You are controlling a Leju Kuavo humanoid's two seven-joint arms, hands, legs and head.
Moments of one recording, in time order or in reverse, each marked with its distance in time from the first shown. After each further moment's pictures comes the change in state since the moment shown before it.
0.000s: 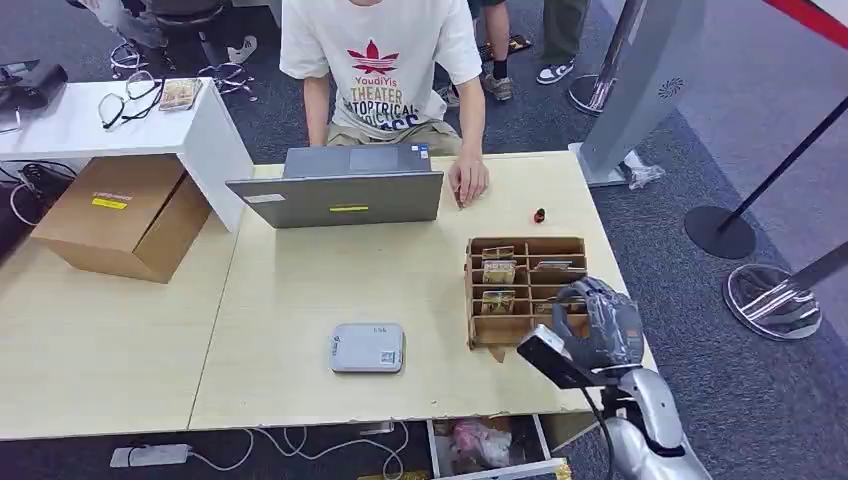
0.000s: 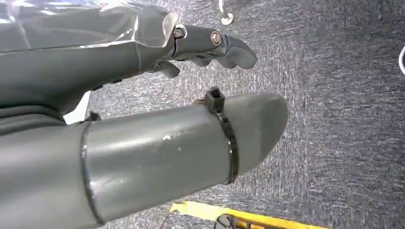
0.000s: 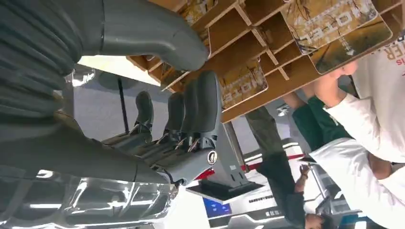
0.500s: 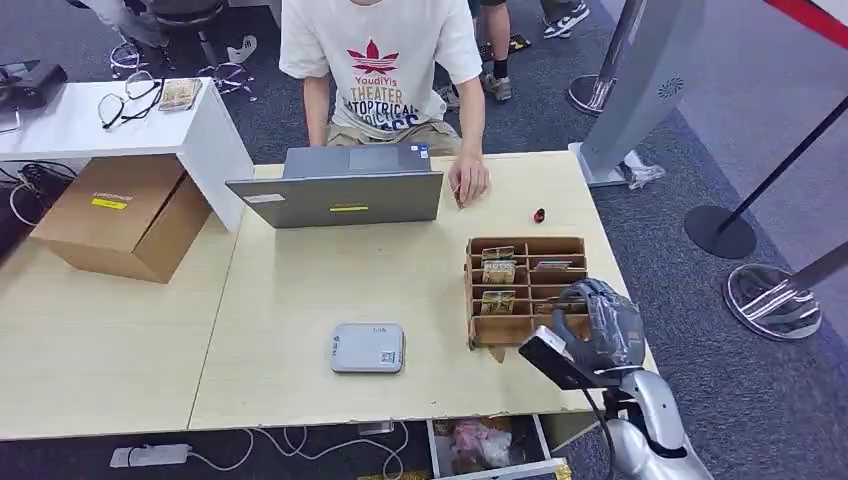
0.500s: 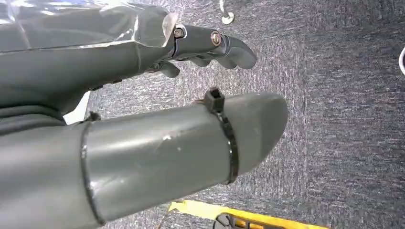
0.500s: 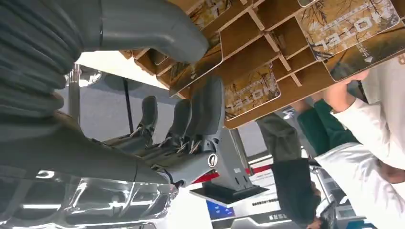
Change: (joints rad) left arm 0.000 0.000 0.000 0.000 0.007 0.001 -0.003; right arm 0.003 -0.010 0.000 0.012 0.000 -0.001 0.010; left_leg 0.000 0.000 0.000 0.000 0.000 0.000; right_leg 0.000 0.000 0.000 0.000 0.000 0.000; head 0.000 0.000
